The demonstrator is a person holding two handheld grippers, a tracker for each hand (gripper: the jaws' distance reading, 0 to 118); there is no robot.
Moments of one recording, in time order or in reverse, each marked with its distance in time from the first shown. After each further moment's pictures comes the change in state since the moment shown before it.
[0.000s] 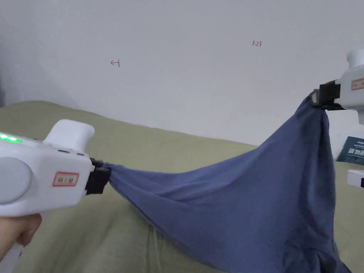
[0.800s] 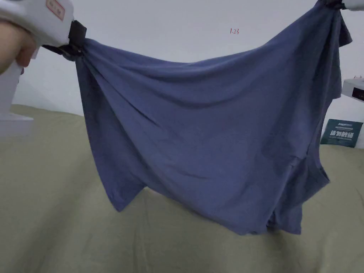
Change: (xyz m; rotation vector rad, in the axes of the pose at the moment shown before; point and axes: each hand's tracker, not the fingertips) left arm -0.034 0.199 -0.023 0.173 0.190 -0.062; right arm -0.003 0.097 0.027 0.342 -0.138 0.118
